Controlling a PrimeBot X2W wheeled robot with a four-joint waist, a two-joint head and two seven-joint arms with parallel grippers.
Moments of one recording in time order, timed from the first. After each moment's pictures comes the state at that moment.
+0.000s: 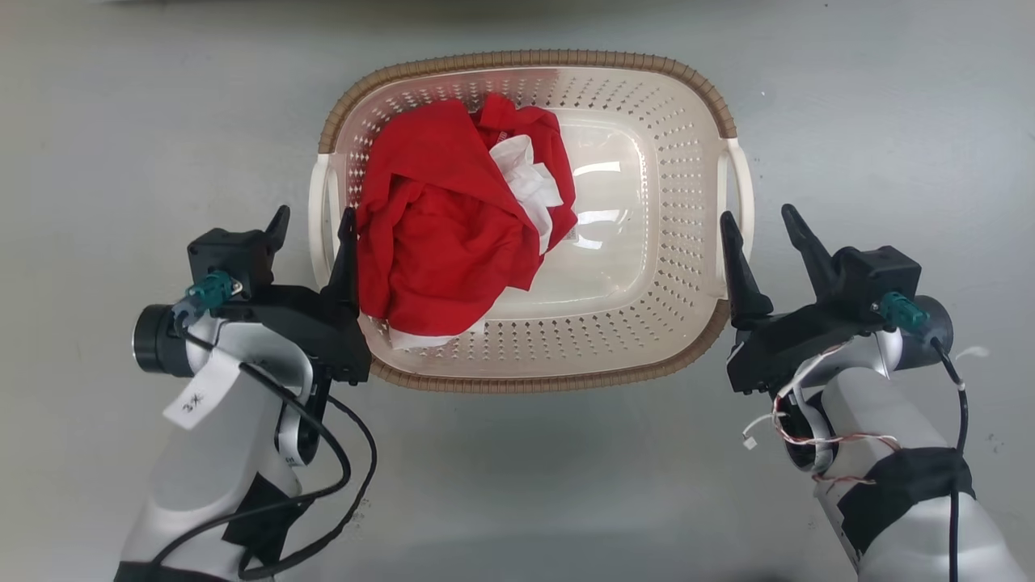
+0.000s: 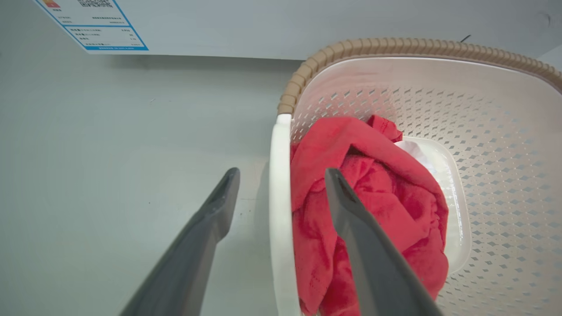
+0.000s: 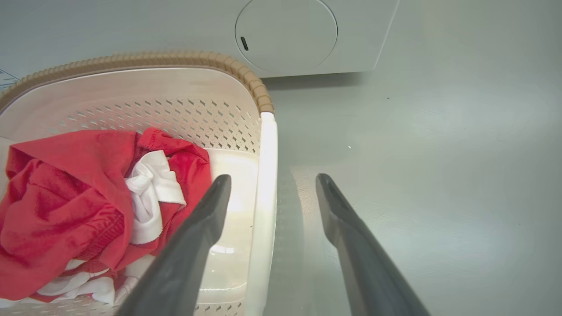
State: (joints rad) left arm -0.75 0.09 -0.27 0.72 -0.42 0.02 -0.13; right arm -0.73 -0.13 0.37 0.67 0.36 -0.02 -0.24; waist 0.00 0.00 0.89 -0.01
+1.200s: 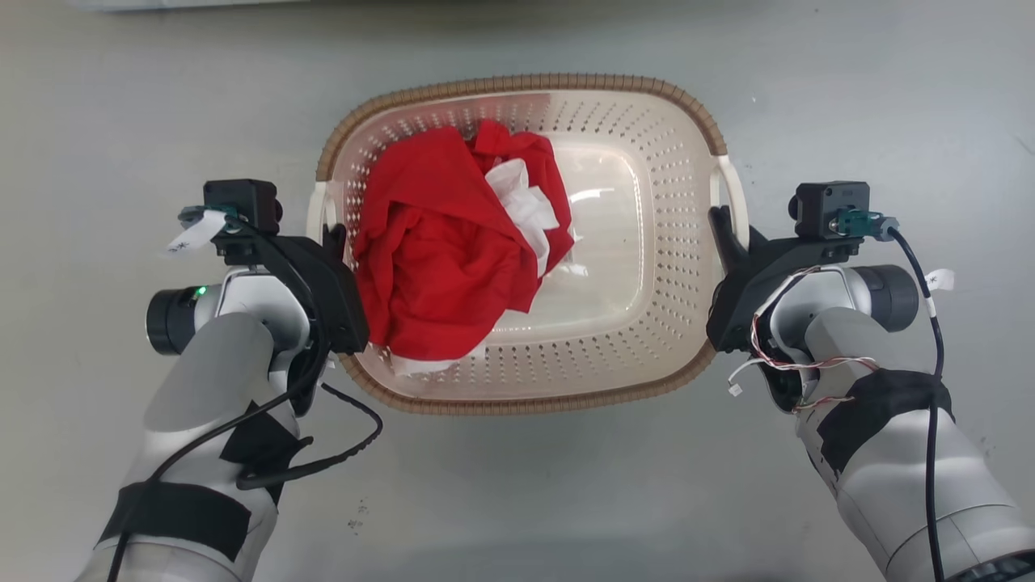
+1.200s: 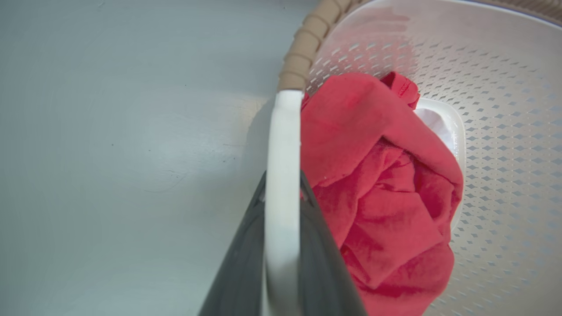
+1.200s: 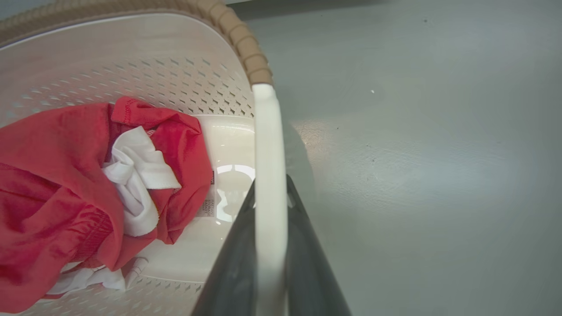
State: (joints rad) left arm -1.00 0.05 -0.26 1.12 -0.51 -0.09 0.07; right arm -1.01 -0.06 0.42 1.08 0.45 0.06 -0.05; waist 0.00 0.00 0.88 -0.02
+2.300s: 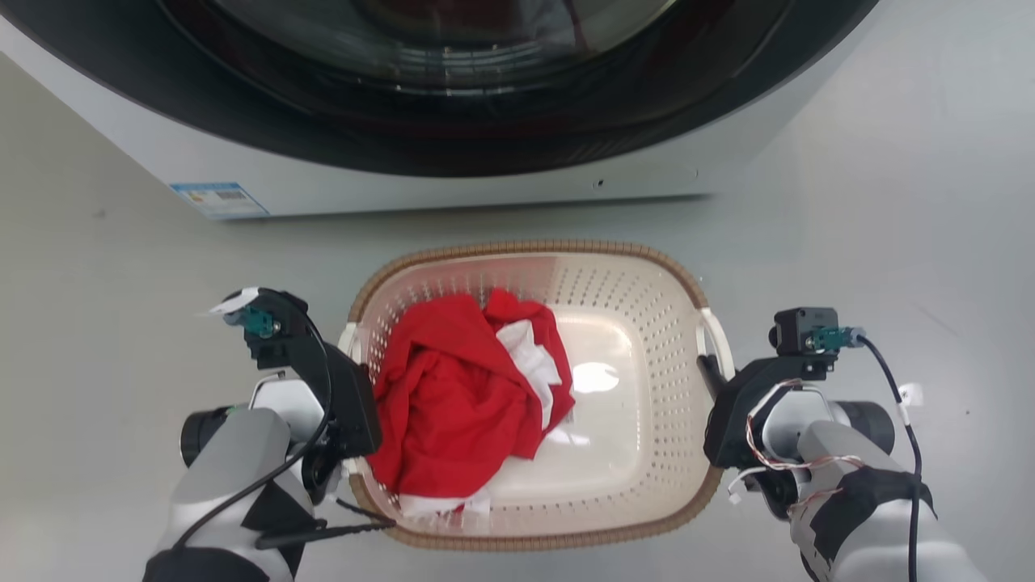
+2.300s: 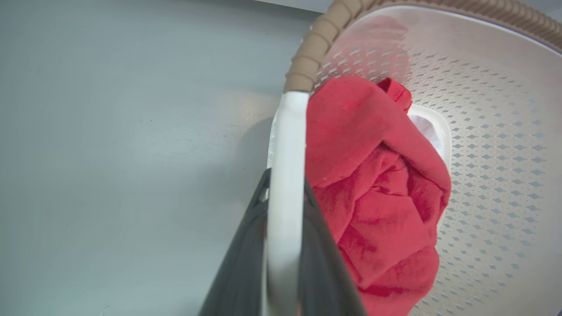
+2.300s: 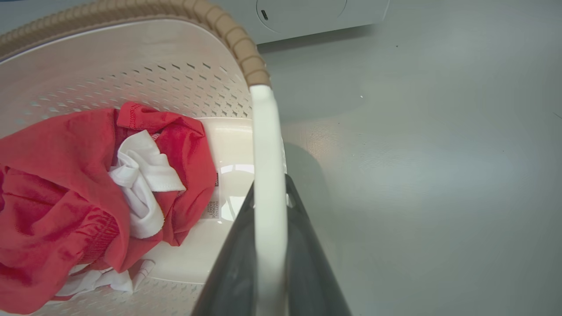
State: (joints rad) left arm -0.90 0.01 -0.27 1.28 -0.57 -0.12 0.20; right arm -0.87 -0.04 0.51 1.20 0.62 0.10 0.03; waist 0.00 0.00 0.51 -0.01
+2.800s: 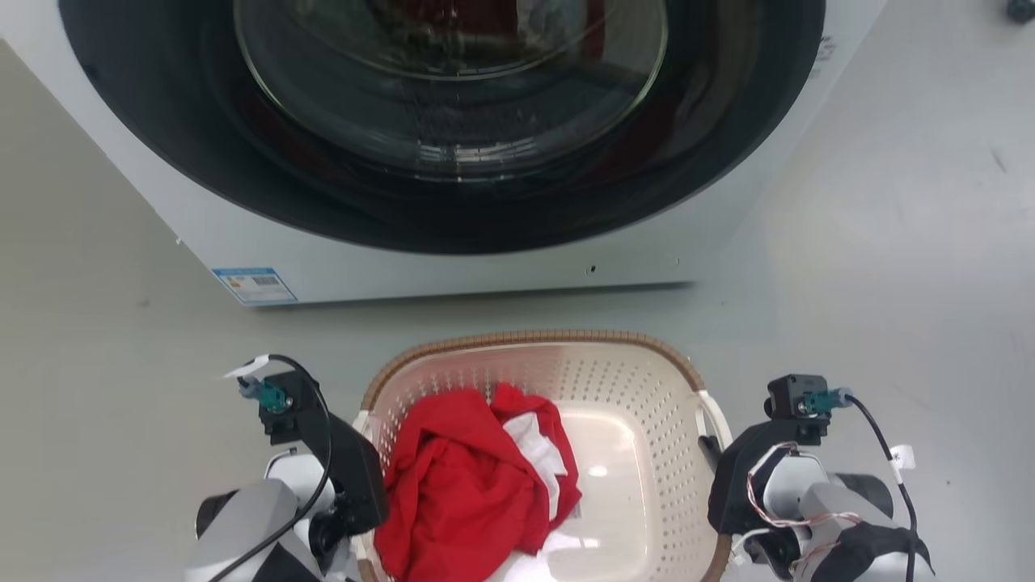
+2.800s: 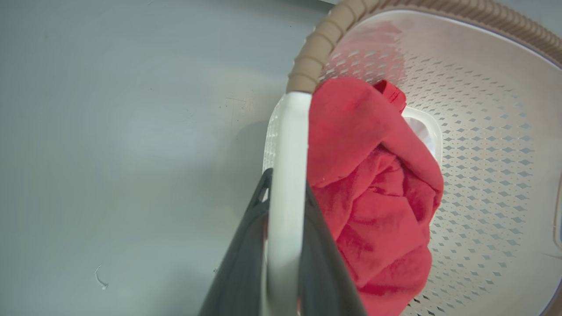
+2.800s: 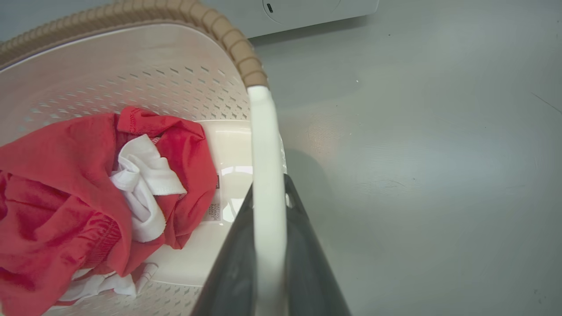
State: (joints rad) left arm -0.79 0.00 -0.26 1.29 -0.61 -0.12 0.27; right arm -0.78 -0.03 0.52 1.26 0.64 0.11 0.09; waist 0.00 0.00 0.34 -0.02
